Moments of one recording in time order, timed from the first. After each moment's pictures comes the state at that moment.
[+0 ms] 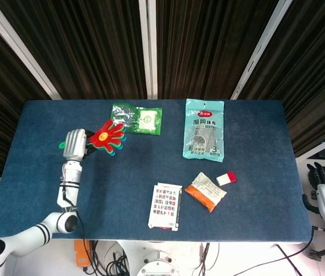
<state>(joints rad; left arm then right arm) -0.66 -1.79 -0.39 -1.05 1.15 1.16 -0.12 0.11 -1.11 0.08 -1.55 -1.30 1.31 -0.07</state>
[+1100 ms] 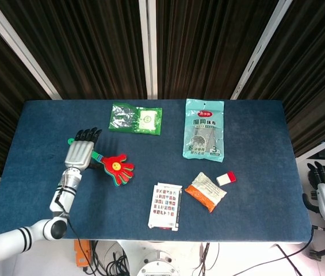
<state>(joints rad) -0.66 -1.55 -0.27 -1.42 0.93 1.00 0.47 0.11 -1.11 0.08 -1.54 -1.30 1.31 -0.07</state>
